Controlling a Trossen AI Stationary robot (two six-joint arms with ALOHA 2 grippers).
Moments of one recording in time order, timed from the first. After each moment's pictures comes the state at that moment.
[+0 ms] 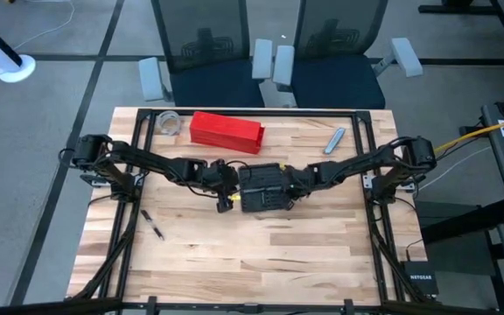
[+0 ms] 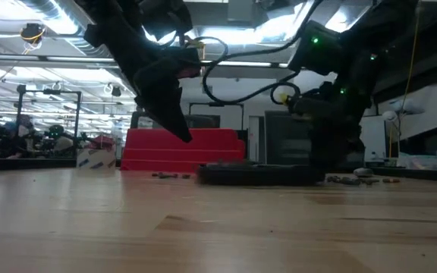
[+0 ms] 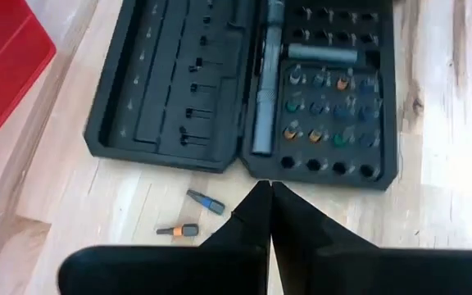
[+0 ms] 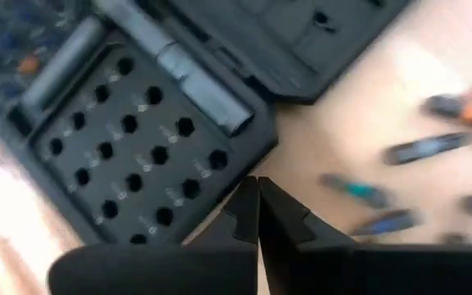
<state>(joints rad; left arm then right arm) -0.01 1.60 0.89 -0.21 -0.15 -0.19 0.02 1.62 0.74 -0.26 0.02 0.73</state>
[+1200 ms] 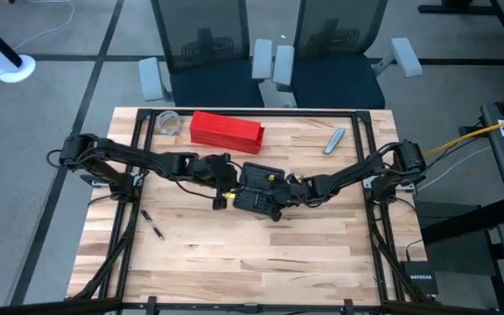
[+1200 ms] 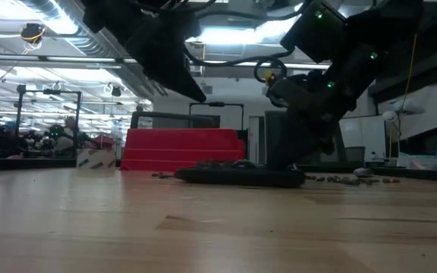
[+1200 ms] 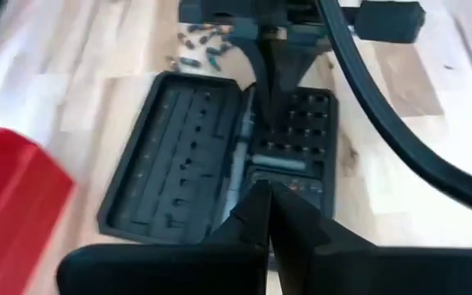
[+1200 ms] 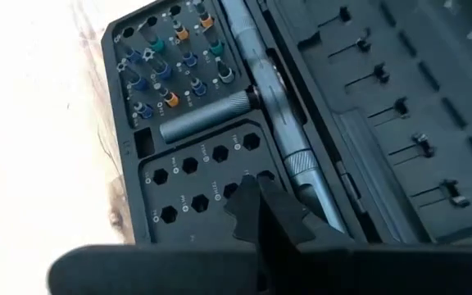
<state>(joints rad) 0.01 1.49 0.89 -0.12 -0.04 0.09 0.14 1.76 0.76 0.05 0.18 0.68</state>
